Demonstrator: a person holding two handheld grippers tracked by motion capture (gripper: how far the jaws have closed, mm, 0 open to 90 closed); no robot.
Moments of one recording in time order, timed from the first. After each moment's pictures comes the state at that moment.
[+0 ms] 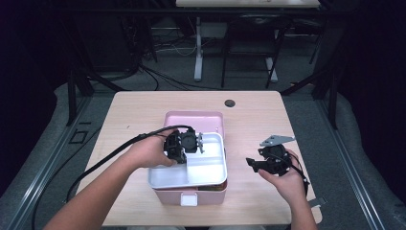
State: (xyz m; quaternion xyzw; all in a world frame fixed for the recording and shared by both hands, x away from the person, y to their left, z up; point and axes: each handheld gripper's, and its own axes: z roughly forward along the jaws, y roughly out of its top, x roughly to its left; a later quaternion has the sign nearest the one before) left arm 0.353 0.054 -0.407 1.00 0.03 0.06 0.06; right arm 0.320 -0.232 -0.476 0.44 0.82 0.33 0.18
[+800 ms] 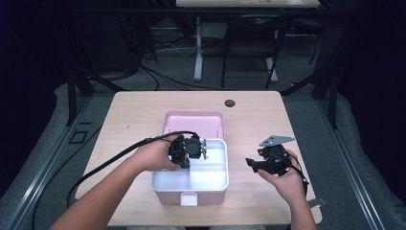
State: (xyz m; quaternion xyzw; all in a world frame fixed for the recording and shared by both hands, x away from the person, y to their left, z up) left arm 0.351 0.045 -0.426 1.00 0.00 0.05 0.05; right arm 0.321 -0.231 -0.479 0.44 0.82 0.33 0.18
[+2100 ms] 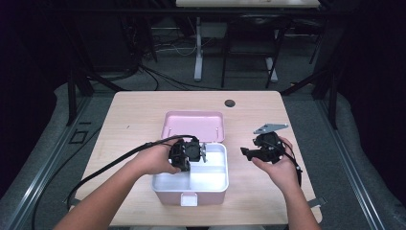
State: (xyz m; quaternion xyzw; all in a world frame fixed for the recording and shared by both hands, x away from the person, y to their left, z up) left arm 0.349 0.046 -0.440 1.00 0.00 0.05 0.06; right arm 0.348 -0.216 -0.461 0.44 0.81 0.33 0.19
